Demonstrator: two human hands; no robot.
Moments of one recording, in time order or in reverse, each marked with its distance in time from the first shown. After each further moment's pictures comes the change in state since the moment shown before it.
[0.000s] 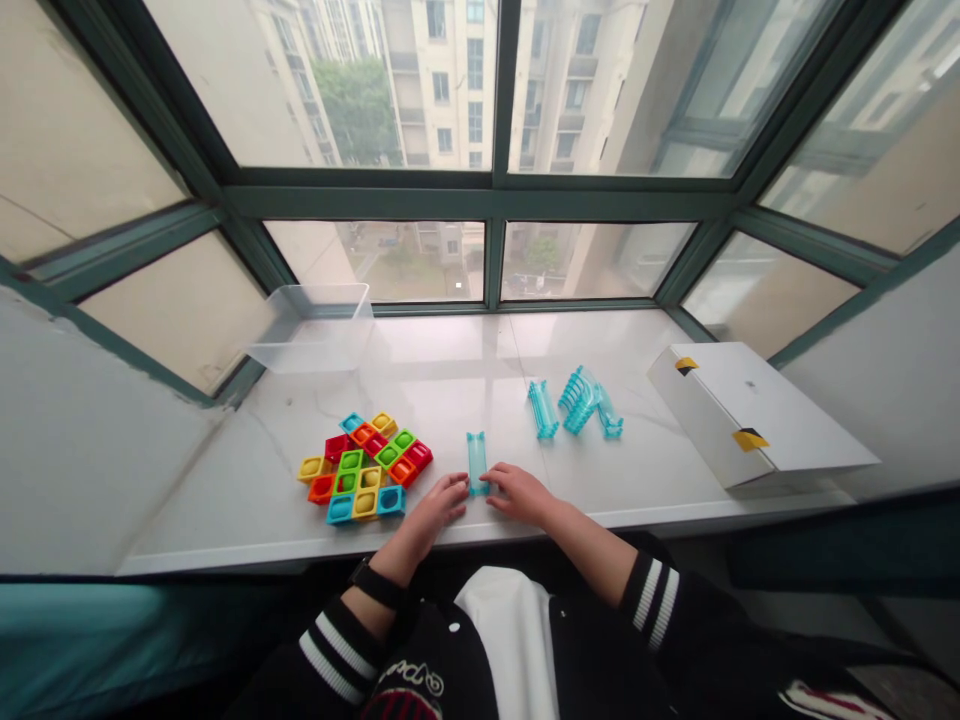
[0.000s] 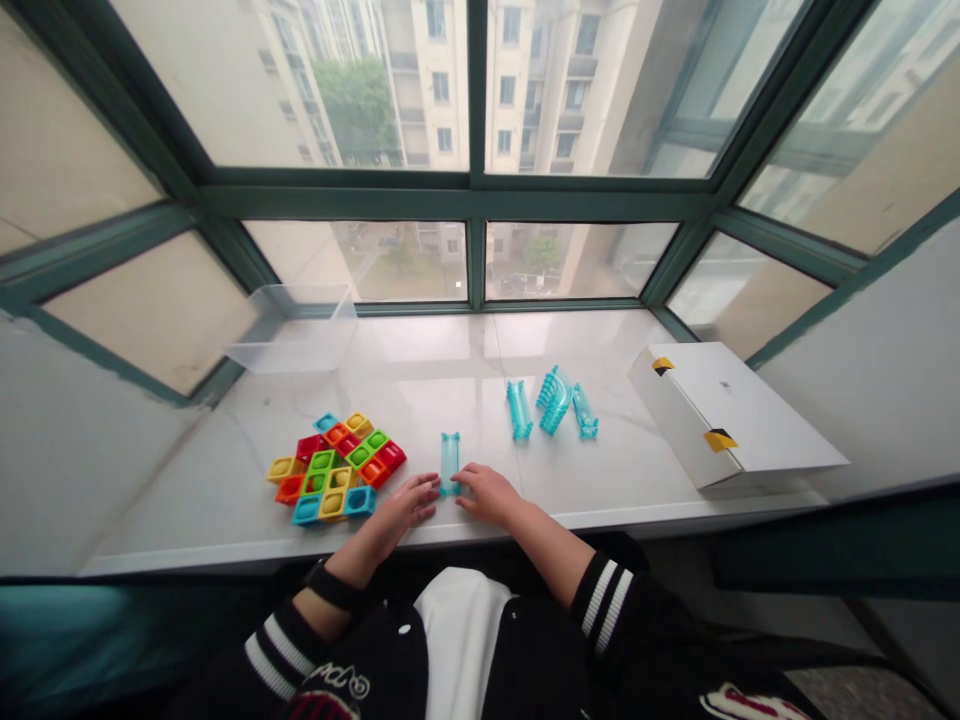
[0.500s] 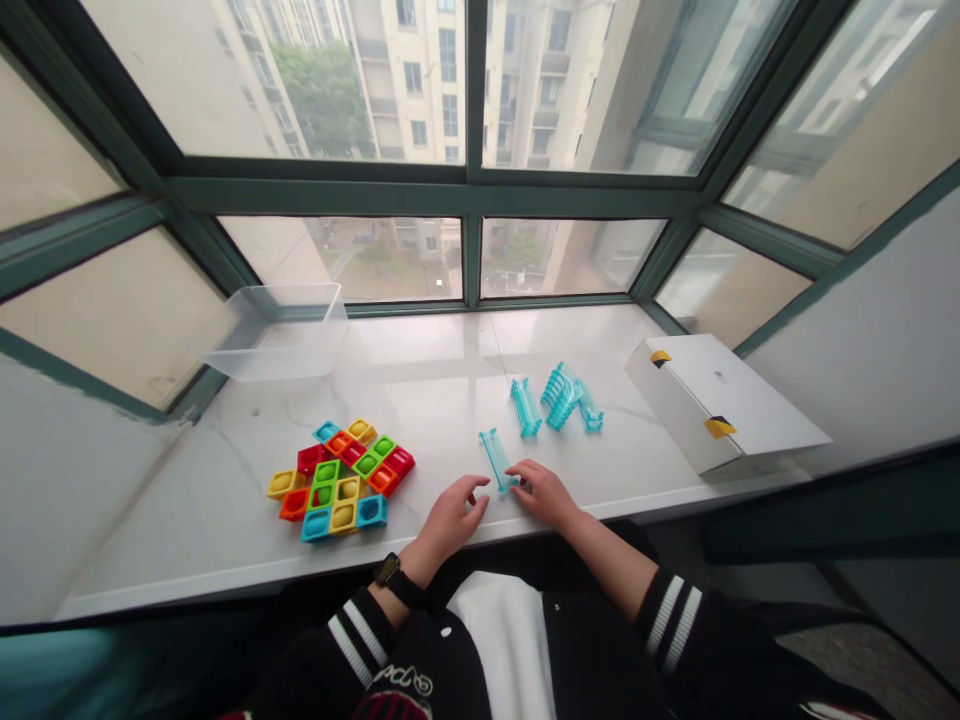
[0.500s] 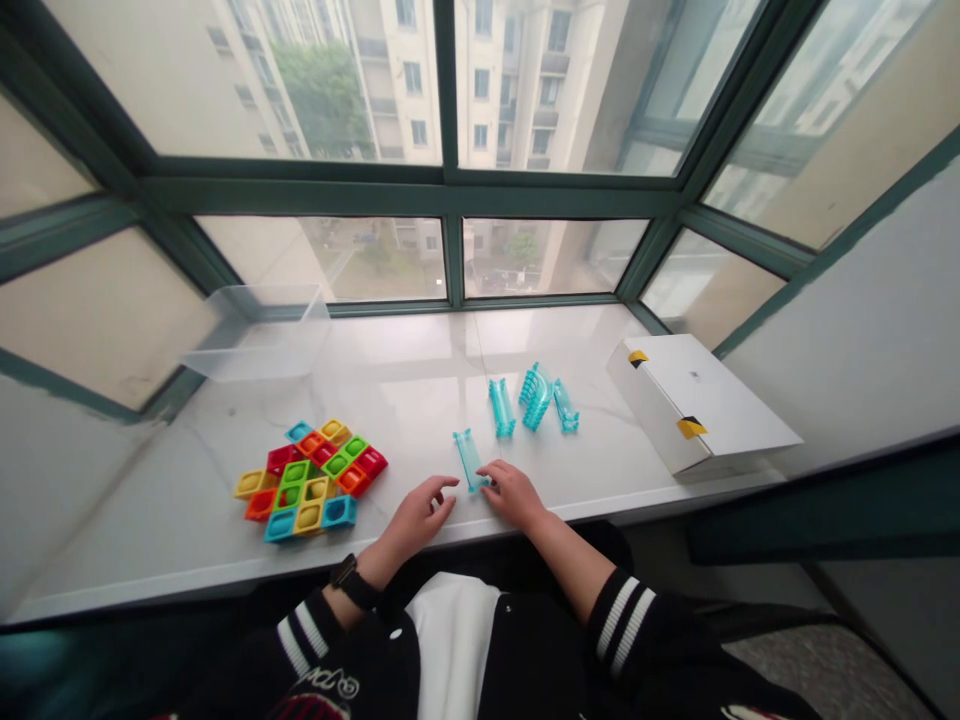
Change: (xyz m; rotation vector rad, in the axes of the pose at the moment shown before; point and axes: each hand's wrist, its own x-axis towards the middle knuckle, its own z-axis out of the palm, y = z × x) left_hand 0.005 -0.003 0.047 0.860 -0.079 0.601; right_hand -0.053 0.042 -0.018 0.055 0.296 0.095
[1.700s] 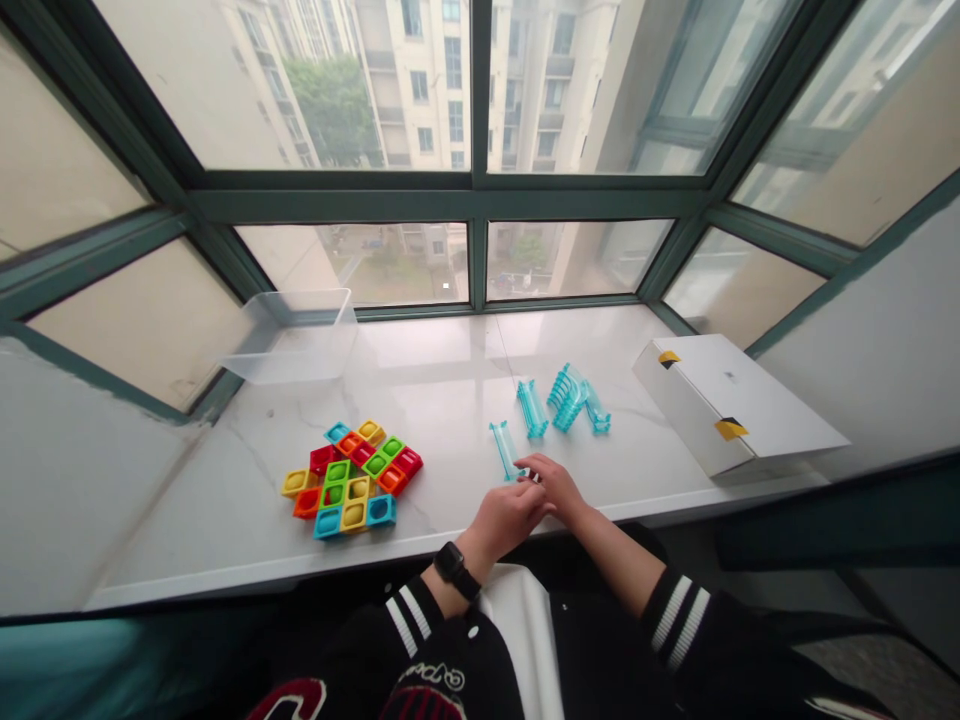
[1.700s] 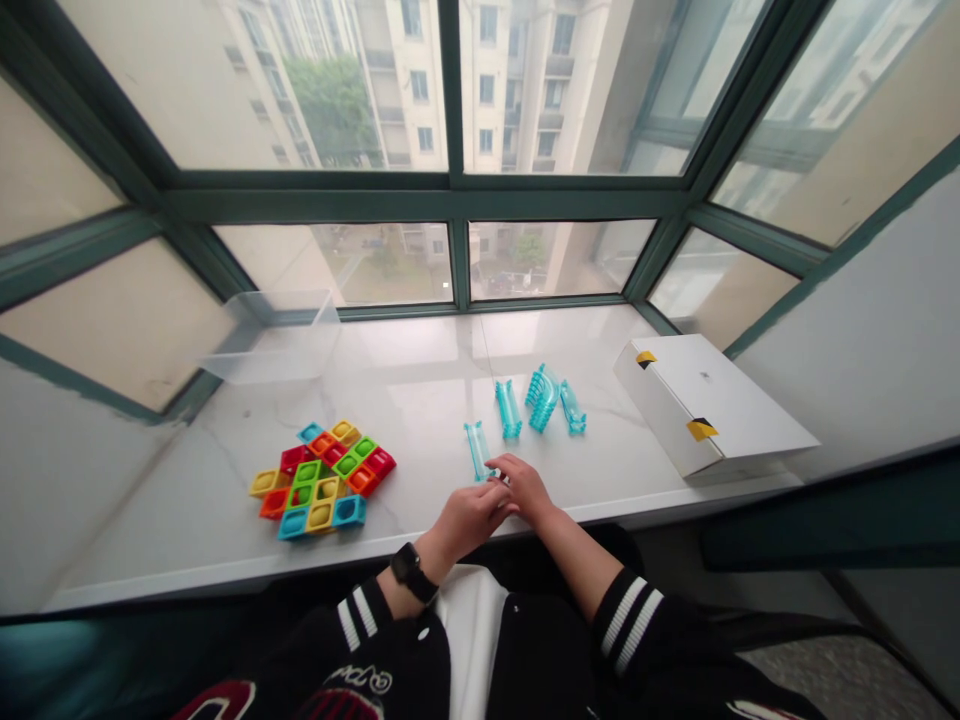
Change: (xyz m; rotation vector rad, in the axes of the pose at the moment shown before) left_hand 0.021 0.058 0.044 -0.125 -0.041 0.239; right_hand 0.011 0.004 -0.008 0.090 0.070 -0.015
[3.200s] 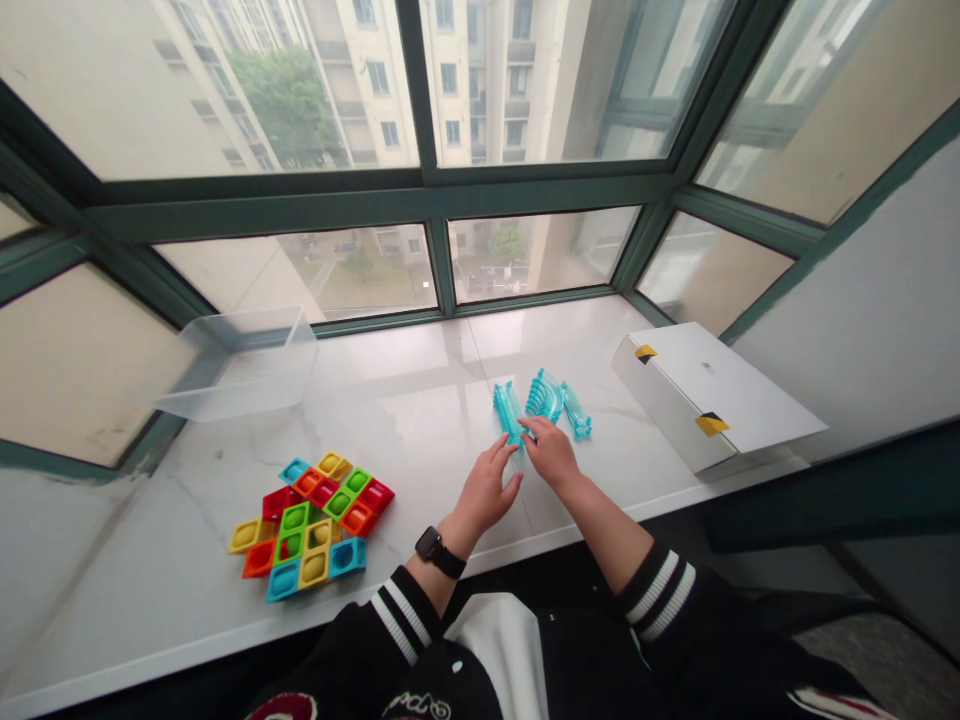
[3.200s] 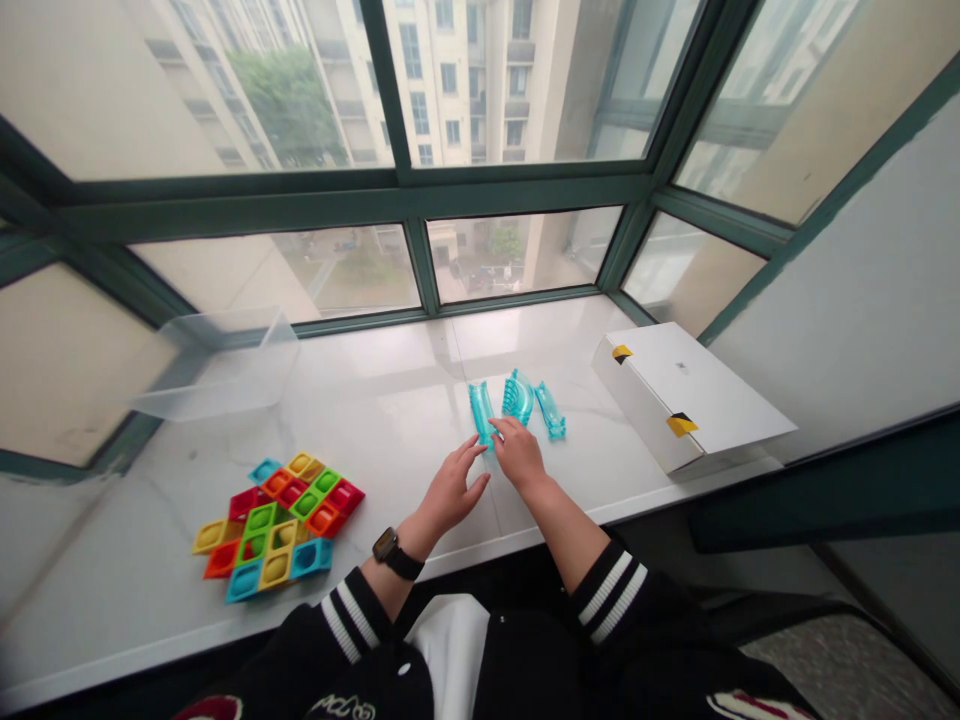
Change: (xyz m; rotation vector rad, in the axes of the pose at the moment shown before) left_hand 0.077 -0.039 -0.007 0.163 0.066 0.024; right_hand 0.068 0.023 -0.052 -0.248 0.270 0.161
